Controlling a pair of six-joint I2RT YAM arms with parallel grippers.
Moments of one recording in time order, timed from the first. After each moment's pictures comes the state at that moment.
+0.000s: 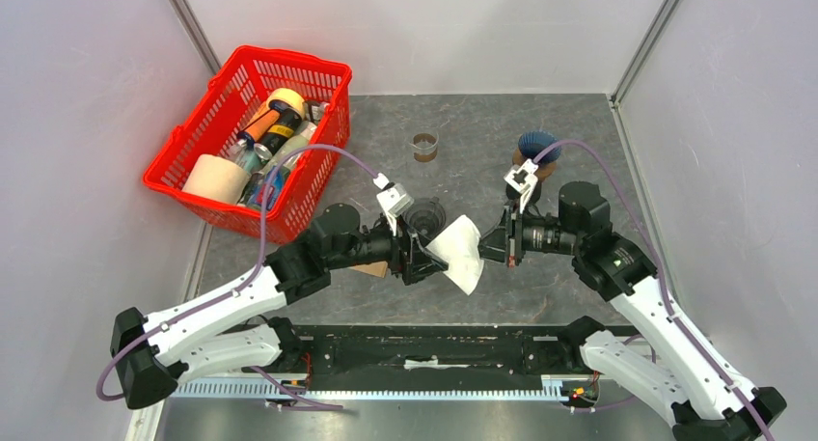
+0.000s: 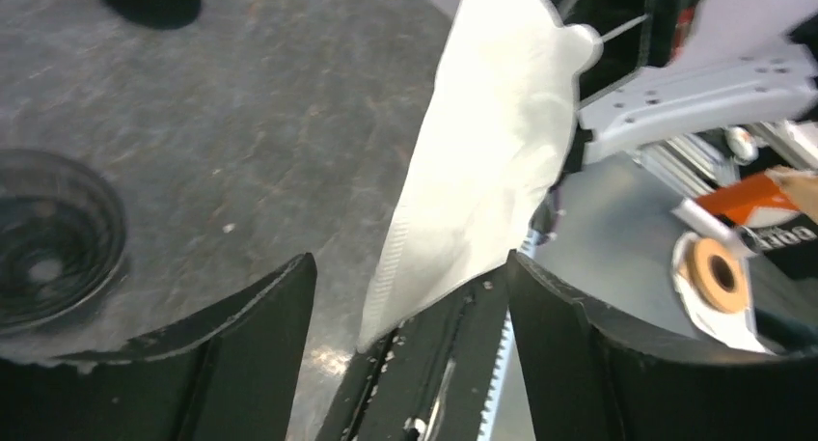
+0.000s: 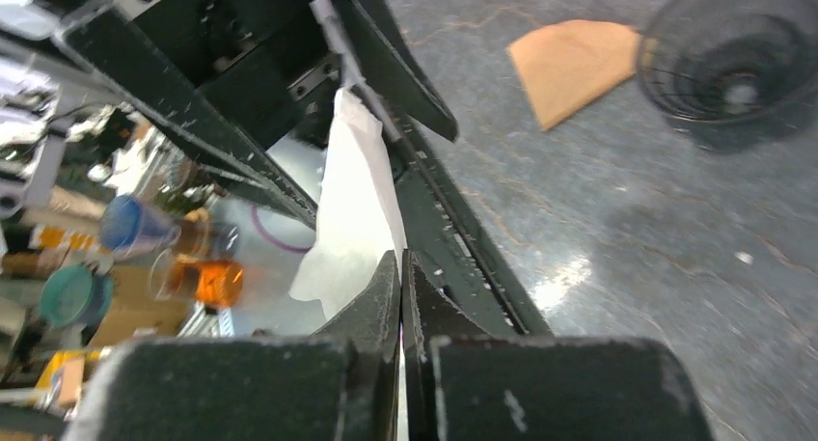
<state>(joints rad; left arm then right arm) -0.96 0.95 0.76 0.01 0.37 -0.40 0.51 0.77 0.83 -0.39 -0.80 0.48</state>
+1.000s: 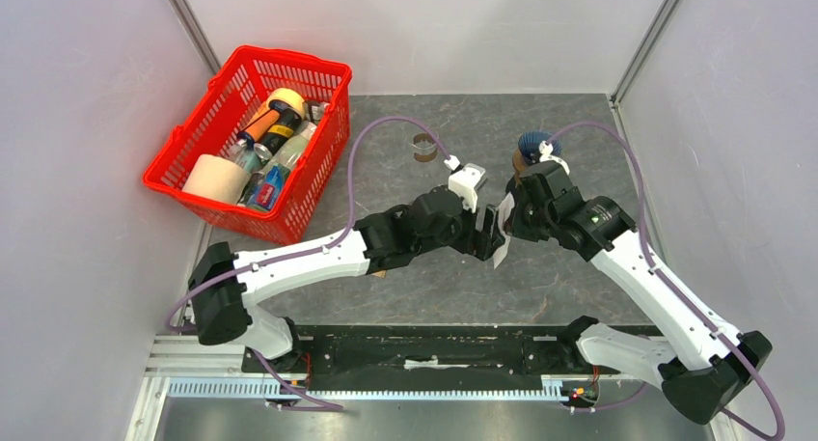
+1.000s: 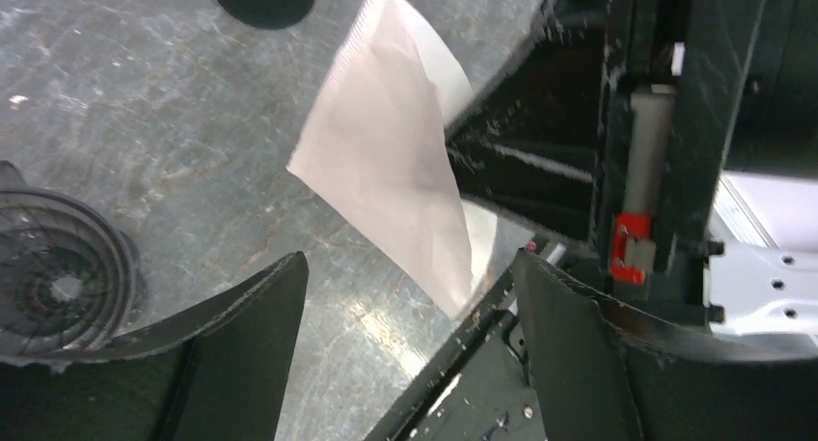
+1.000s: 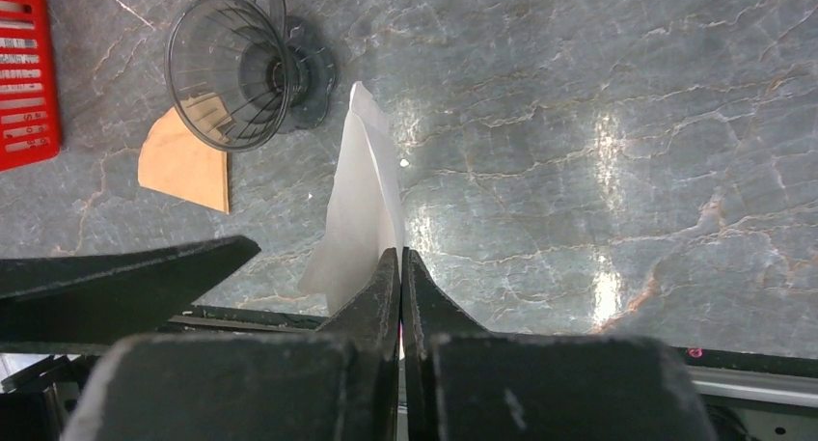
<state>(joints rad) -1.14 1.49 1.22 -0.17 -0.13 -0.50 0.57 1.05 1.13 -0.95 0.16 0.73</state>
